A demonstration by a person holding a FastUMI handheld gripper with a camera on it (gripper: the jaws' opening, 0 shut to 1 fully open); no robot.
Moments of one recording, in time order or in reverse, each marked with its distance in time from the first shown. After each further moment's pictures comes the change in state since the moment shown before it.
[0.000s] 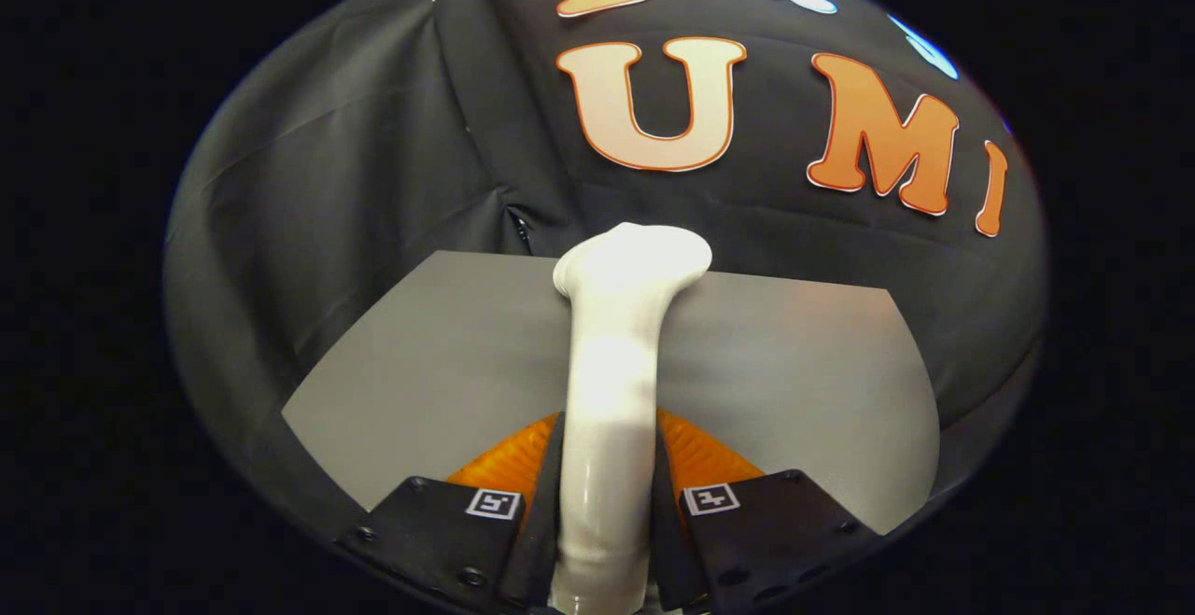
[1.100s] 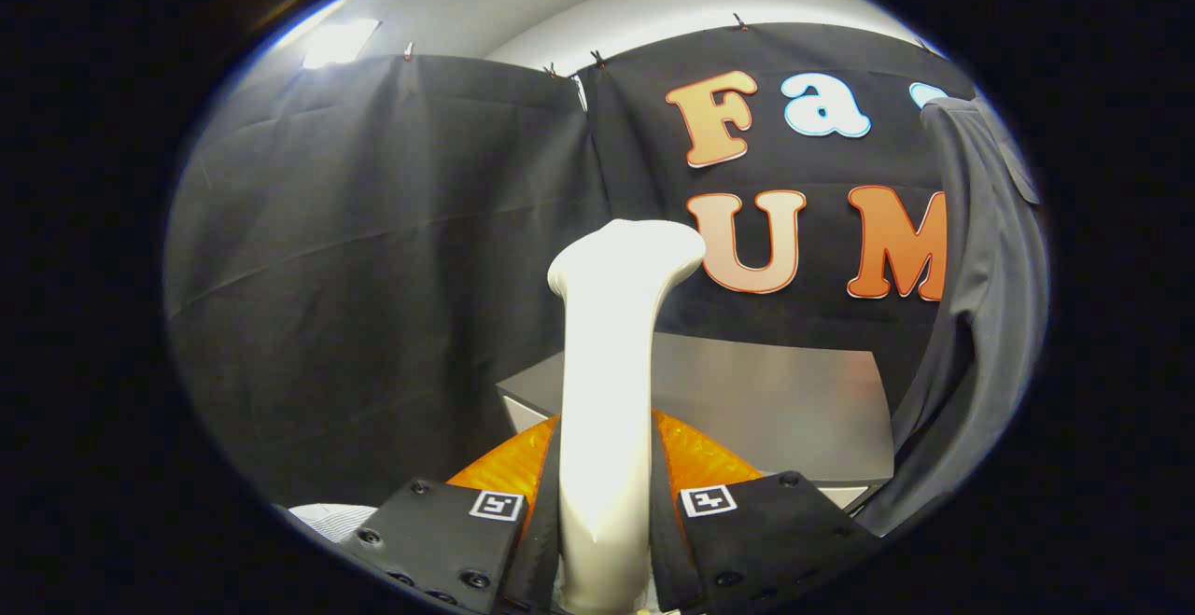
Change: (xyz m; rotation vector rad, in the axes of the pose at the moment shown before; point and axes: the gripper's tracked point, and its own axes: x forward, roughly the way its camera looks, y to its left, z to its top) arm -0.292 0.085 -0.035 -0.100 -0.406 0.370
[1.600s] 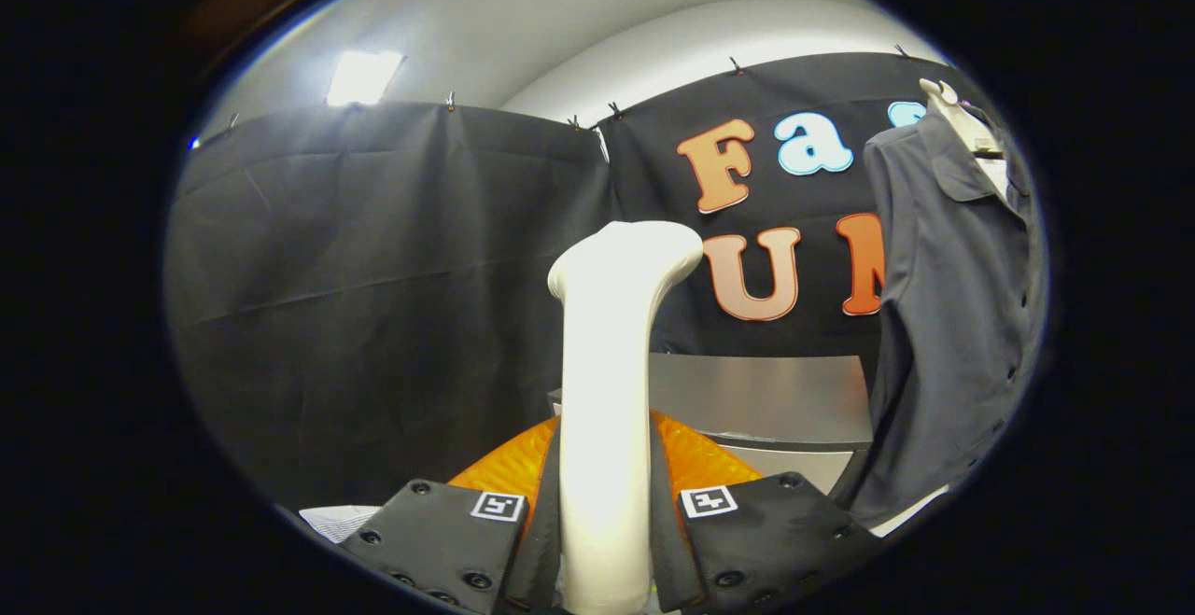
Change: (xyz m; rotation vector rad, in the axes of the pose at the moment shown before) arm -0.114 0.003 -0.009 -0.010 -0.133 0.014
